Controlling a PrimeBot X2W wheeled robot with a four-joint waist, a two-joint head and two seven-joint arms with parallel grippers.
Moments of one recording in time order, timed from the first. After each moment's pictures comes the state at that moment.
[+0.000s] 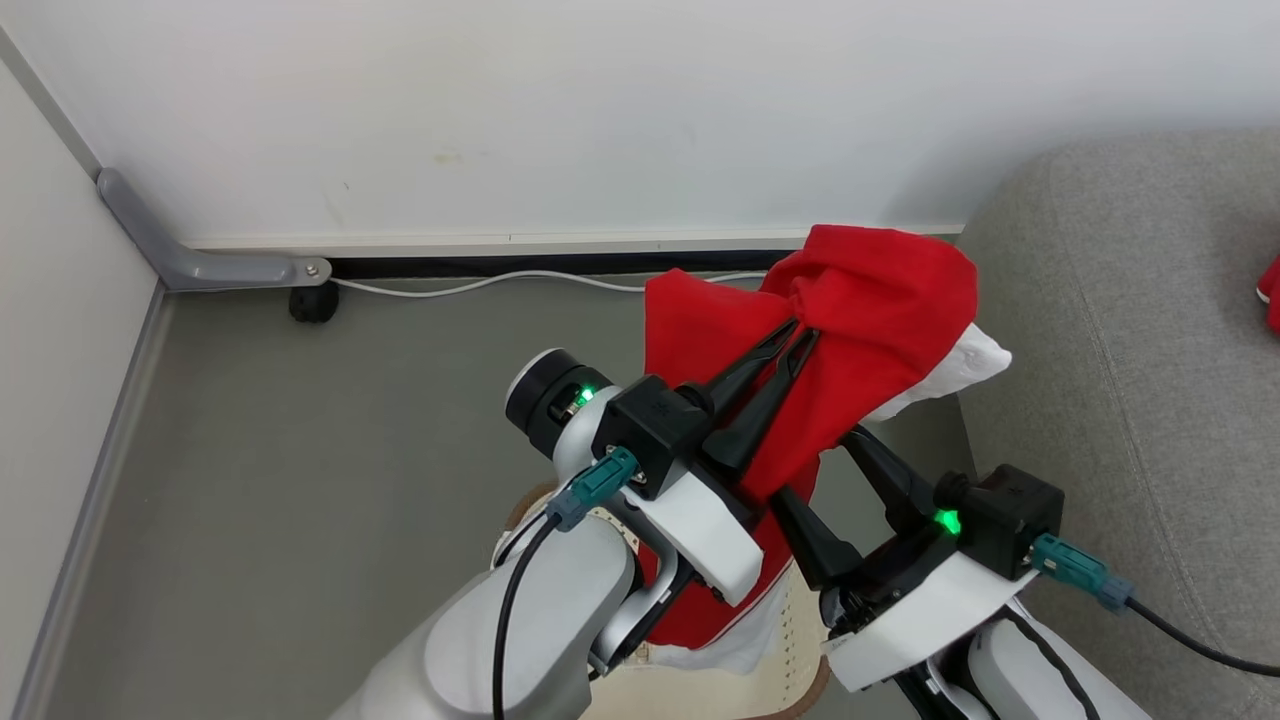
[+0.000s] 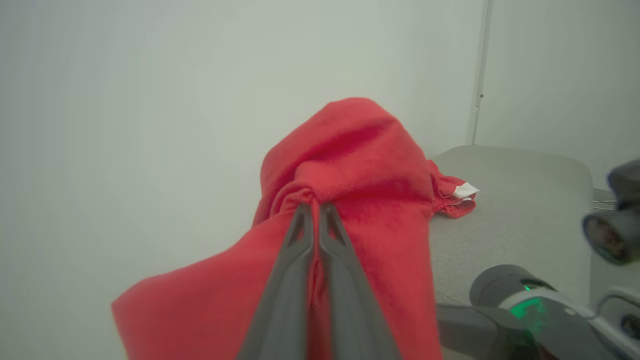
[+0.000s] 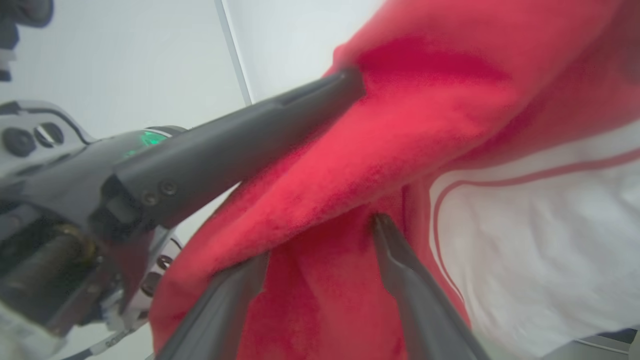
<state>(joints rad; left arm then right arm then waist) -0.62 0.05 -0.86 0.32 -0.48 0.05 -0.25 -0.31 -0.19 0.59 0.14 0.49 0.13 -0.26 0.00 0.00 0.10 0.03</state>
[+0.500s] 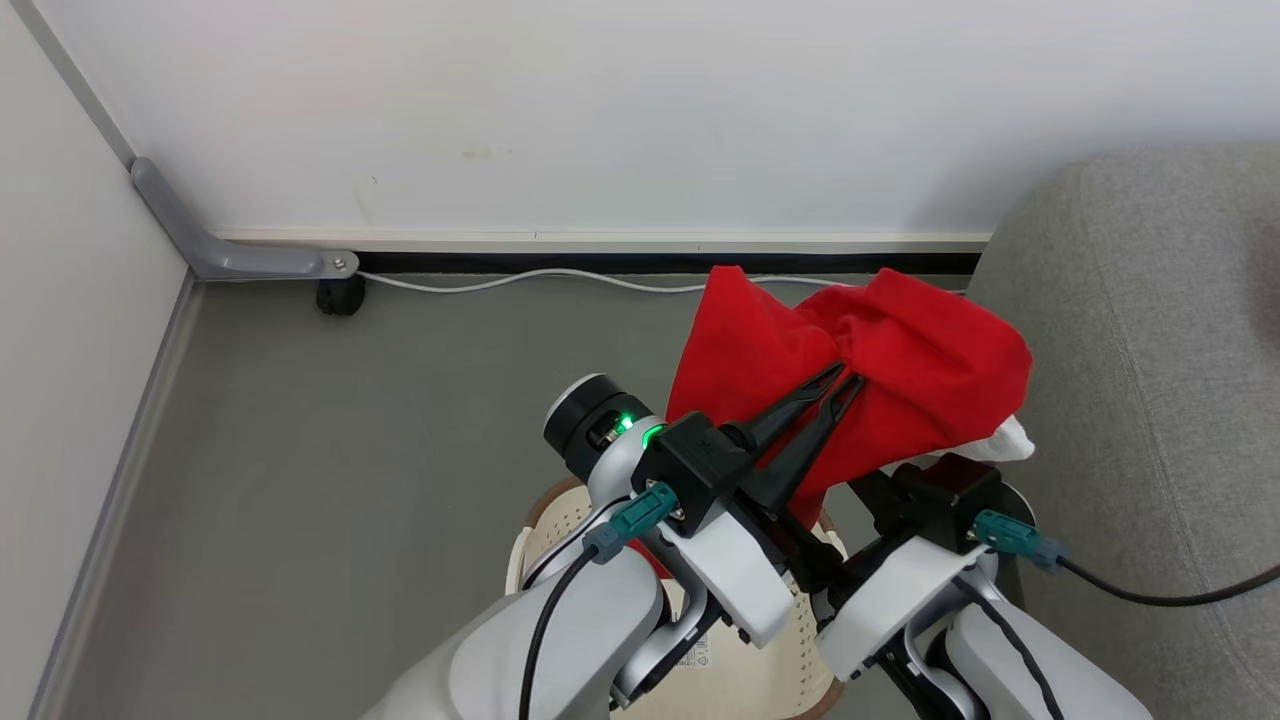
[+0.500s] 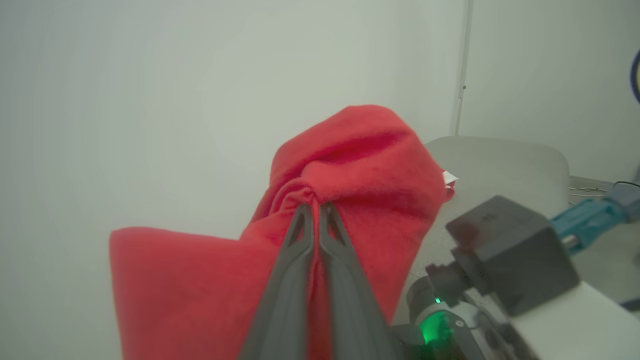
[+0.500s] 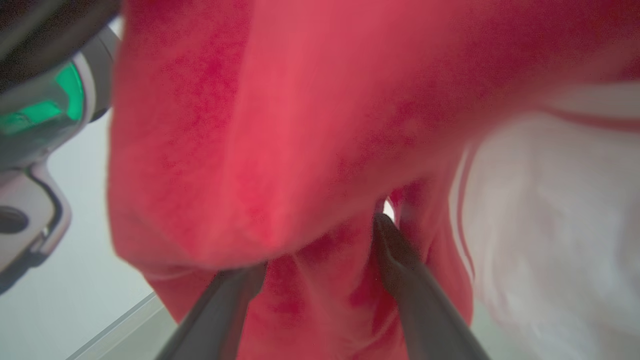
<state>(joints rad) -0.62 0.05 -0.95 0.30 -0.50 0.05 -0.25 -0.41 -0.19 0.69 0.38 0.52 0.13 -0.26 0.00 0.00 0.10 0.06</state>
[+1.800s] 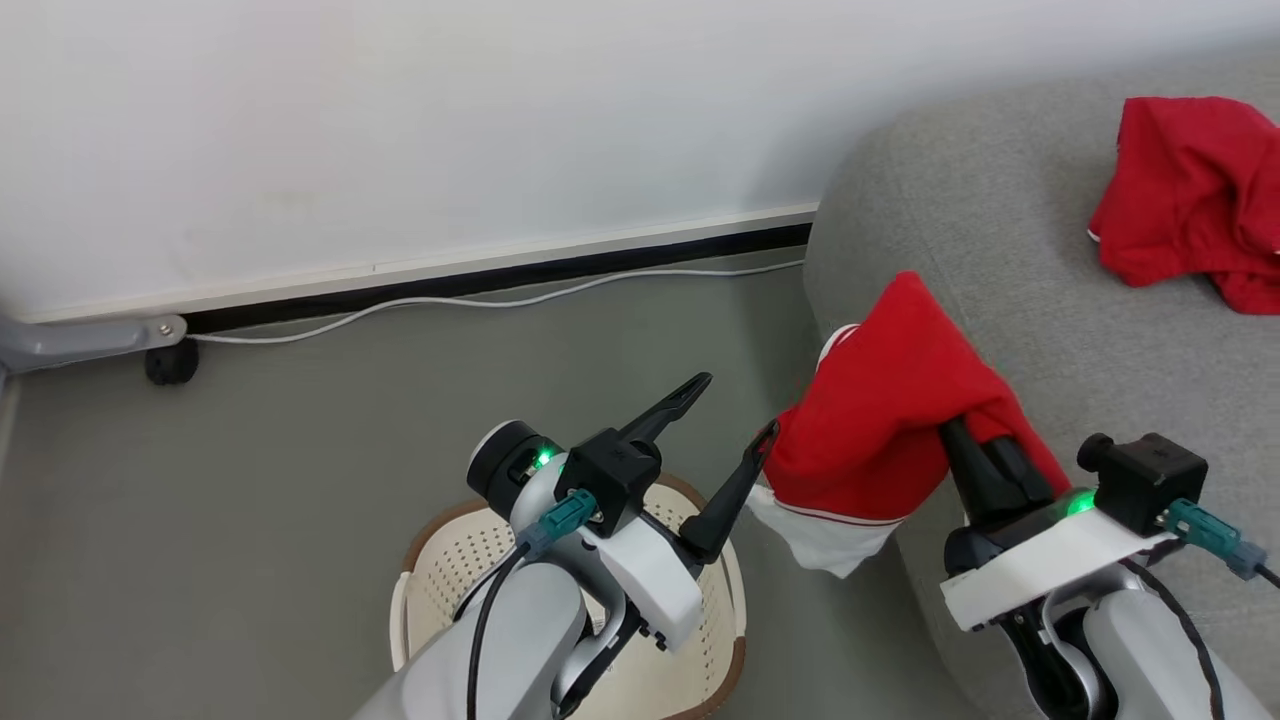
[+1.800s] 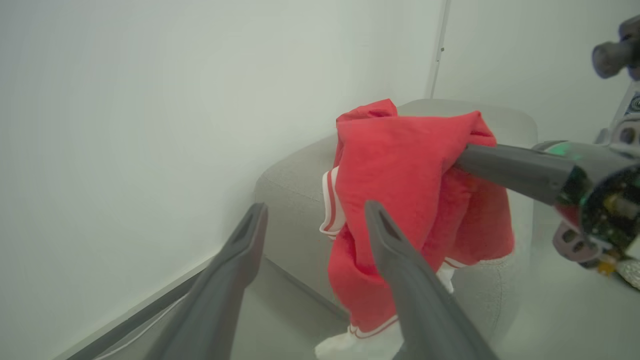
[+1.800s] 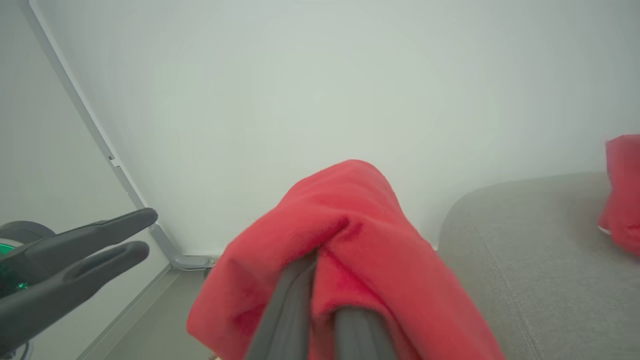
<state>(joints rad) -0.53 0.05 -0.80 0.47 -0.43 -0.03 -0.26 -0.29 -0.24 0.40 0.25 0.54 0.13 -0.26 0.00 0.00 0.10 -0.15</state>
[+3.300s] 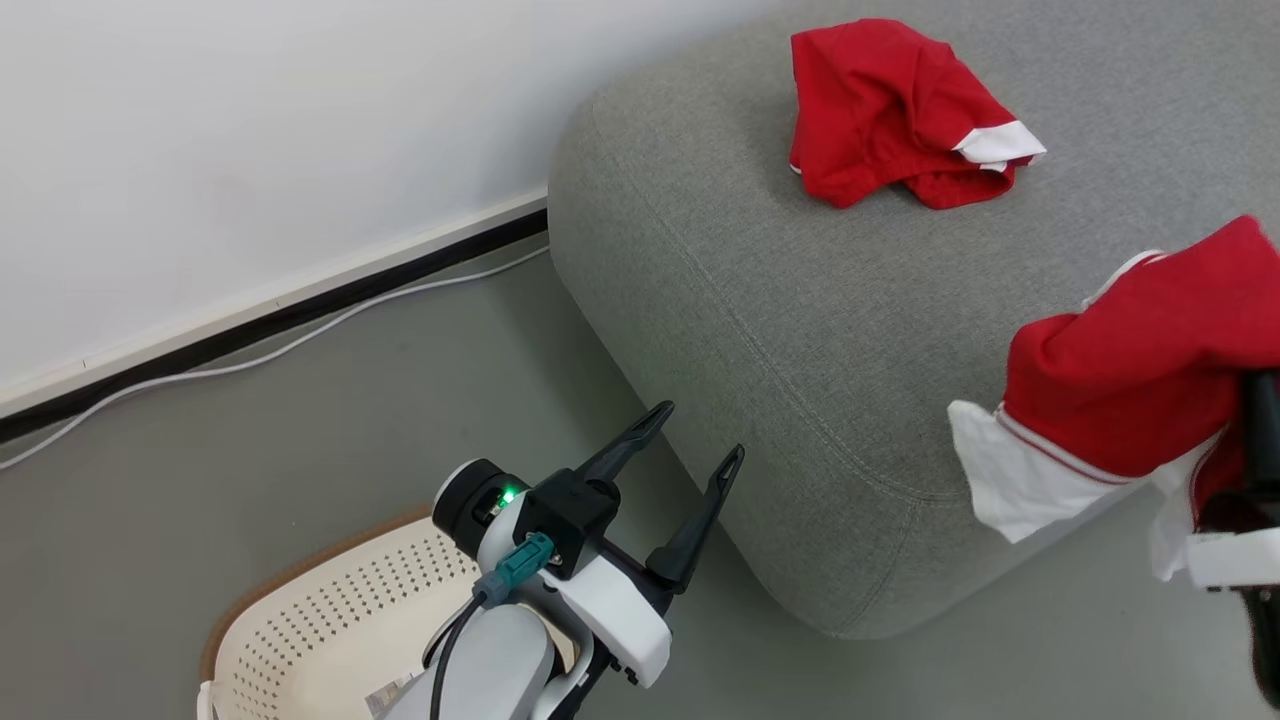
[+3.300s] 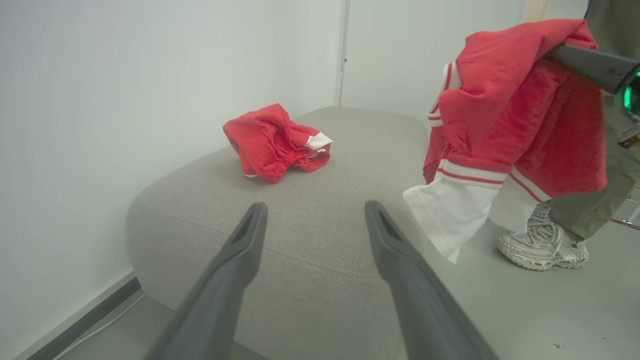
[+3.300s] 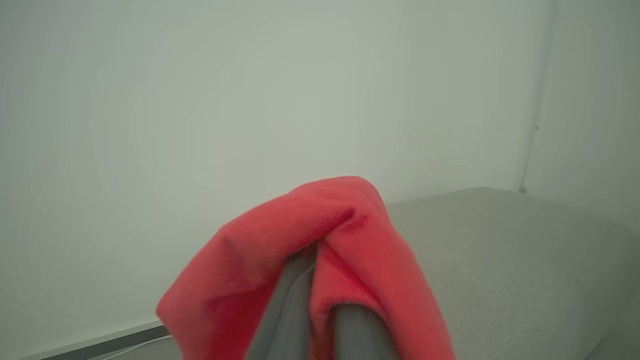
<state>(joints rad) -0.39 0.05 -0.65 0.39 -0.31 -0.09 -0.26 -0.13 -0.28 -0.04 0.07 0.42 0.13 -0.26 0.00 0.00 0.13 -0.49</state>
